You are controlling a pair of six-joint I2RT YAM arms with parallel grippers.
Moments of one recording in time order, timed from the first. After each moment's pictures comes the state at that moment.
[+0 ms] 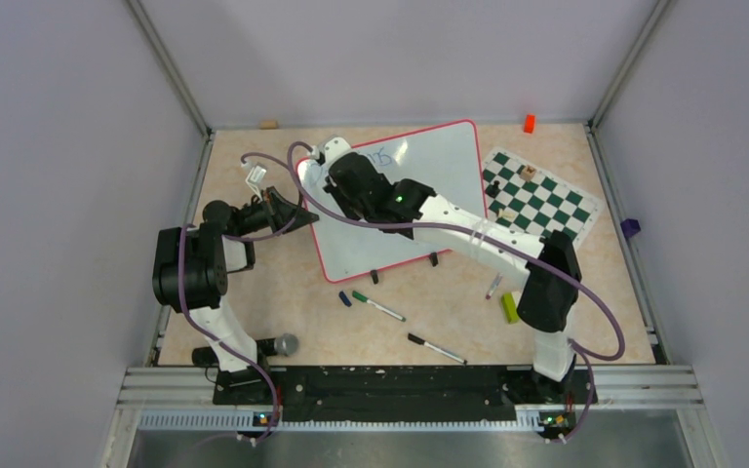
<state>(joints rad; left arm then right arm) 0.18 1.84 0.66 1.50 1.40 -1.01 1.00 1.90 1.83 -0.54 0.37 0.07</state>
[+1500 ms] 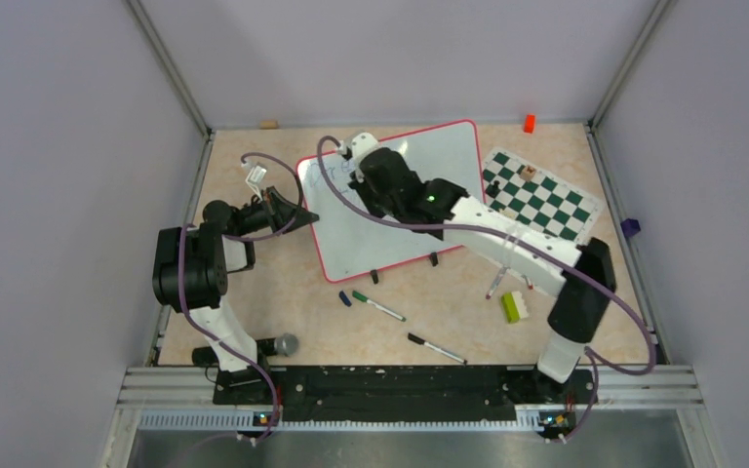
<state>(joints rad) 0.18 1.84 0.66 1.50 1.40 -1.01 0.96 1.80 1.73 -0.53 0.35 0.06</state>
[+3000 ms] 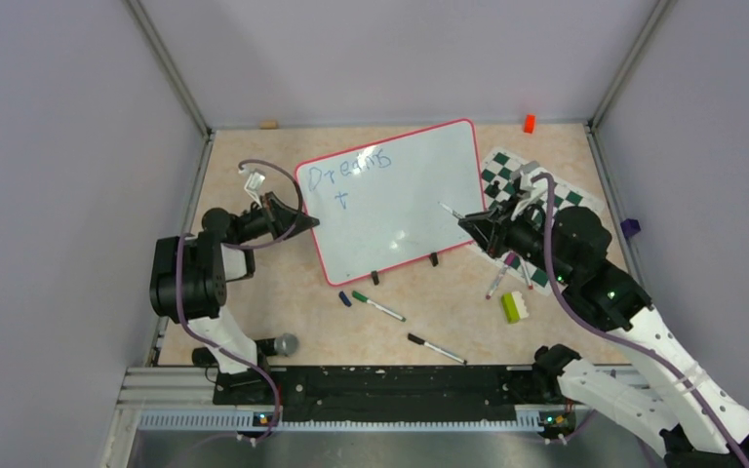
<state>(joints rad) 0.18 1.77 0.59 1.50 1.36 -0.97 0.62 0.72 0.94 -0.33 -0.11 0.19</state>
